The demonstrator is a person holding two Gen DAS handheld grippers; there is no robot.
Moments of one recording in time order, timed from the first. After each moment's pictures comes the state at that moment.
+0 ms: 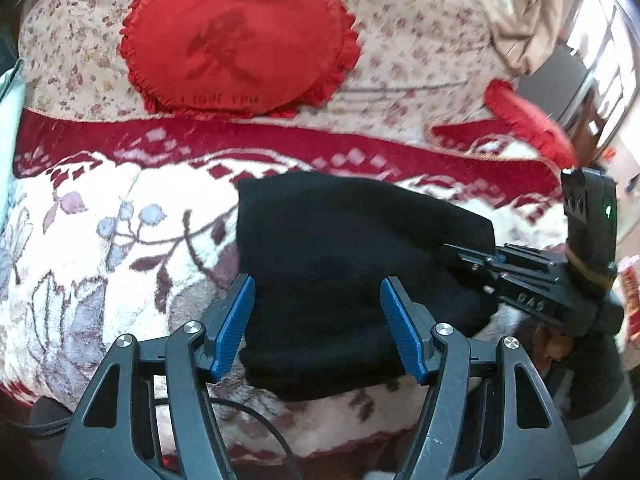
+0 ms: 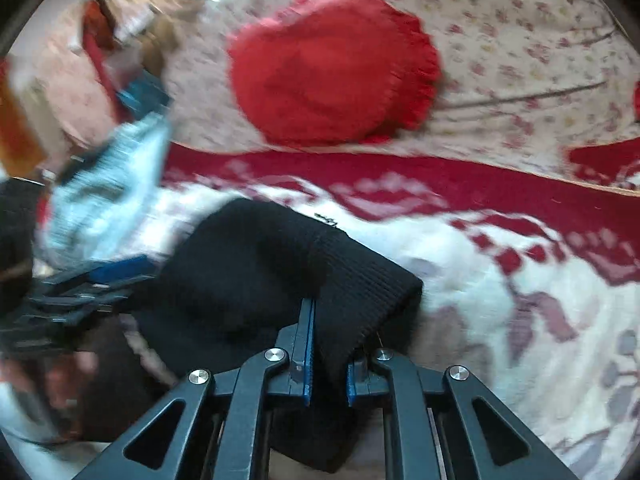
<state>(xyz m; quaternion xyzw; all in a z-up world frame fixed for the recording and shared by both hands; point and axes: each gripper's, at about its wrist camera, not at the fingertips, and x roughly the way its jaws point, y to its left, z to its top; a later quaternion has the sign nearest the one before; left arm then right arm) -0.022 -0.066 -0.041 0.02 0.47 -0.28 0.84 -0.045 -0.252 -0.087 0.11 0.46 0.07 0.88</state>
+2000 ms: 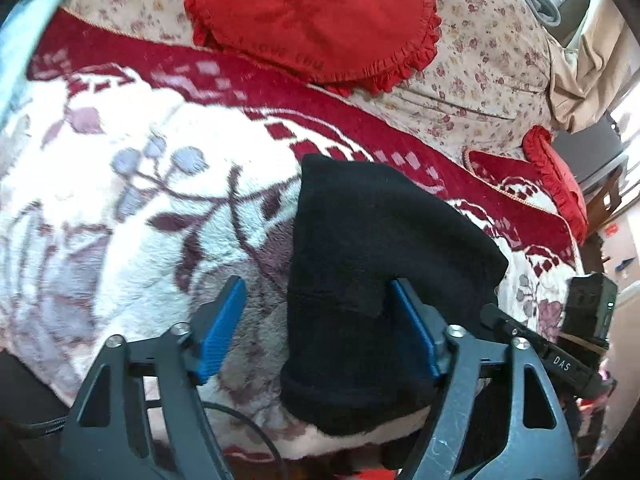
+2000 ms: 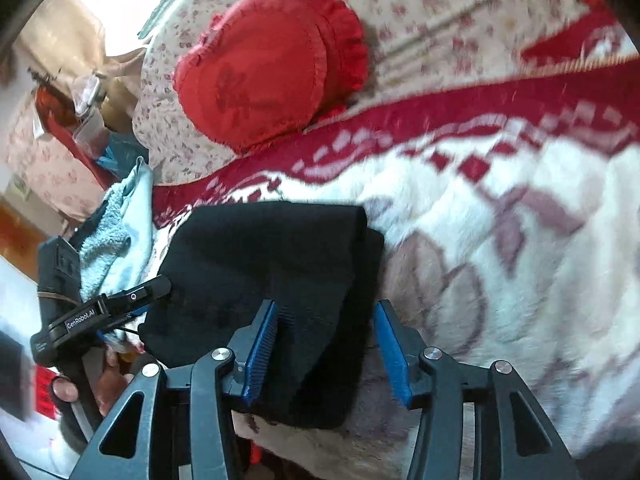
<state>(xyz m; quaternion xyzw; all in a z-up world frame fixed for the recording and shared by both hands) 0.021 -0.025 -0.078 -0.11 0.53 -0.24 0.80 -0.067 -0.283 -0.112 0.27 0.44 0.07 0.85</state>
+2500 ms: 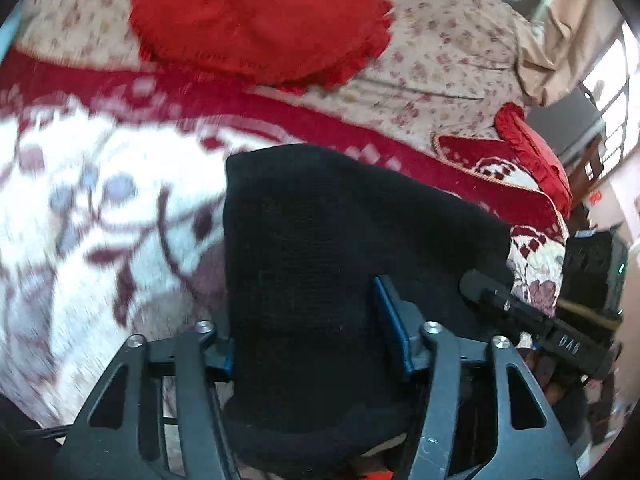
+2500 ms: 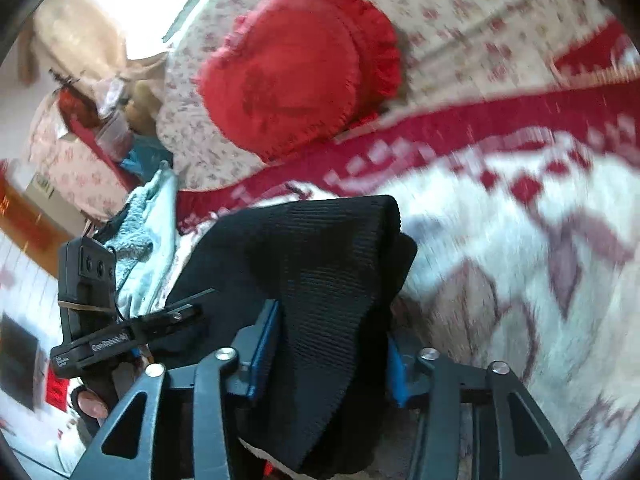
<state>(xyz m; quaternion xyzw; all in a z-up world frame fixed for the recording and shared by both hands) 0.021 -0.063 -0.060 -0.07 0.50 -0.30 0.81 -0.046 -0.271 -0.085 0.23 0.40 0.10 0.88</state>
